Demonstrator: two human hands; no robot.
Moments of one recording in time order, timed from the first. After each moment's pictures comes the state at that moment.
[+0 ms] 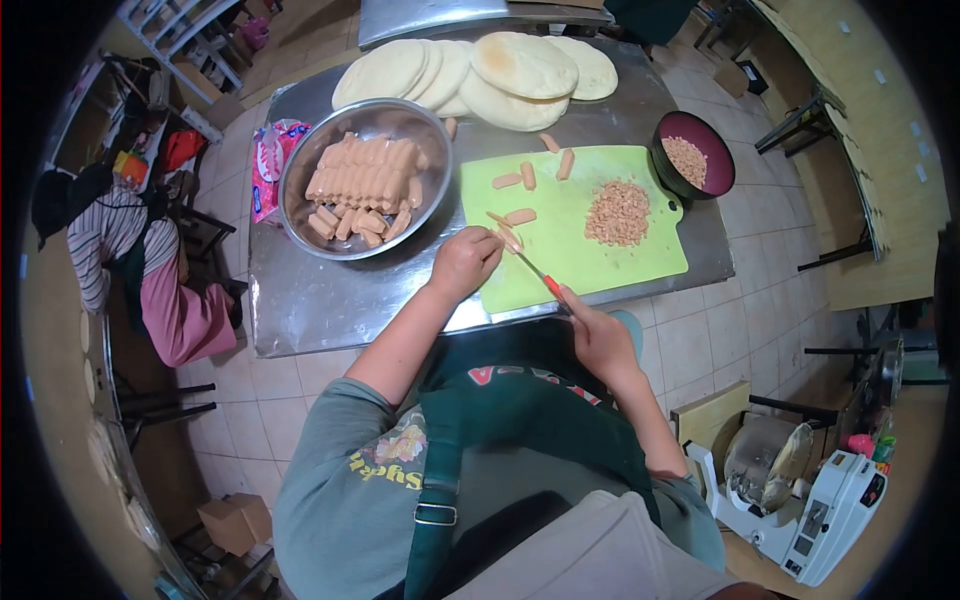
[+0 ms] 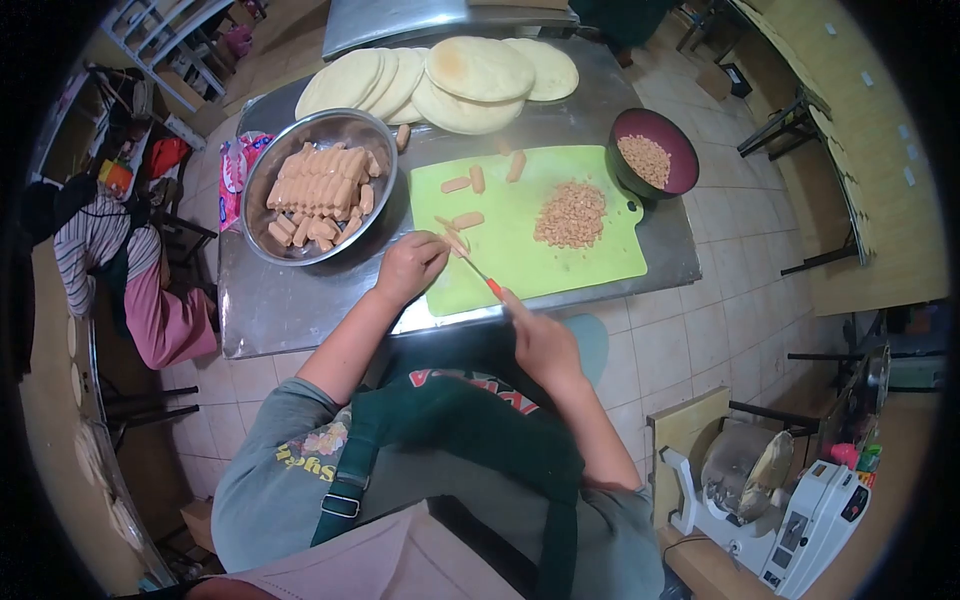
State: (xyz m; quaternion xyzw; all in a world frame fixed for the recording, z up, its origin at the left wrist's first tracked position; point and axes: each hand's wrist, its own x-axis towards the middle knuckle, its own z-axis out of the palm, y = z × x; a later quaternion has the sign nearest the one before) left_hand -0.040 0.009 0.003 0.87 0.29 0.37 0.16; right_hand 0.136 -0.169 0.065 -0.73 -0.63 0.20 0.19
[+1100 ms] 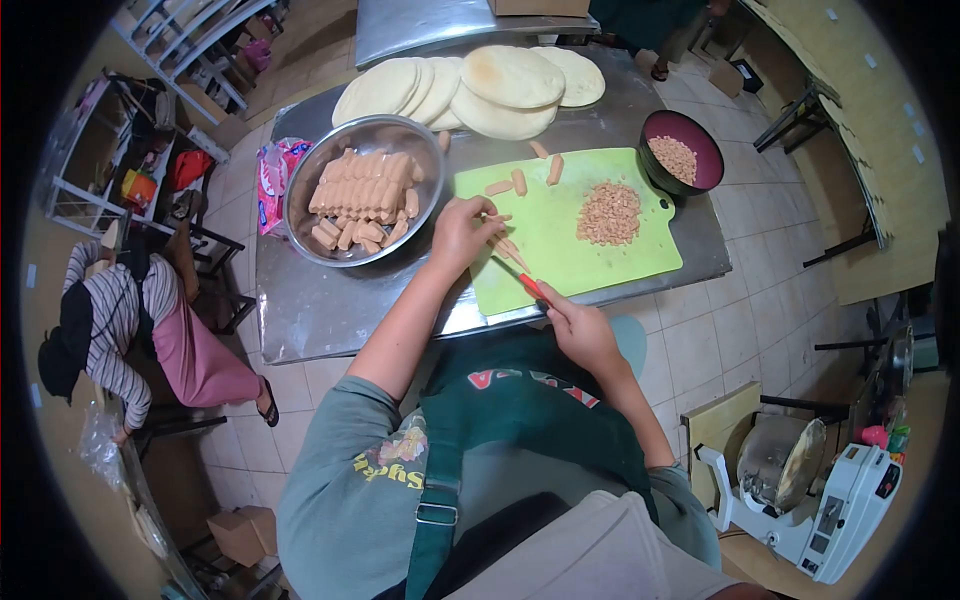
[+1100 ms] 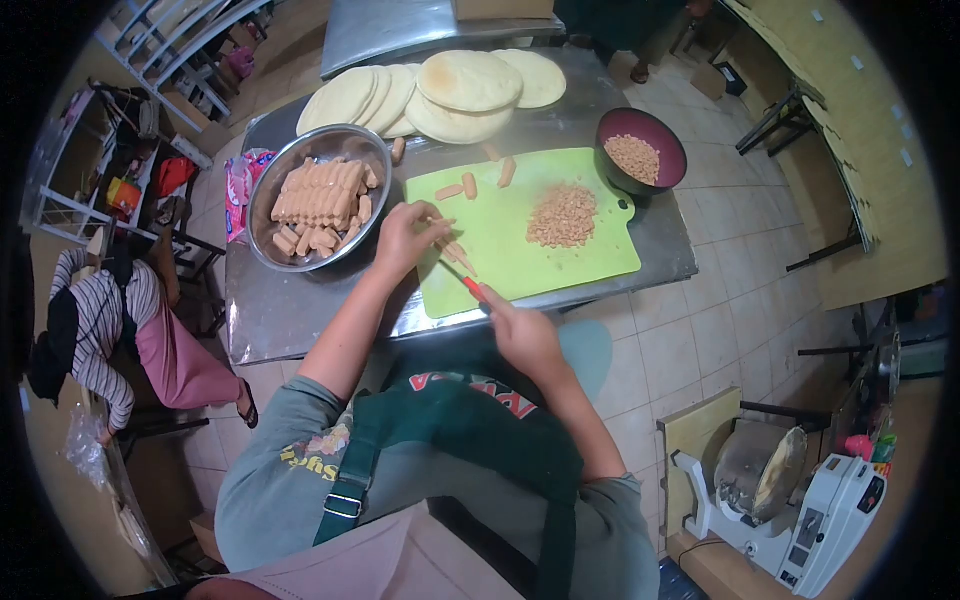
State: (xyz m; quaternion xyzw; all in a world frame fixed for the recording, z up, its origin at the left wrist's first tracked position) left_hand -0.021 0.036 0.038 0.82 0.38 0.36 0.25; right_hand 0.128 -0.155 0.066 -0.71 -0.59 0.29 0.24
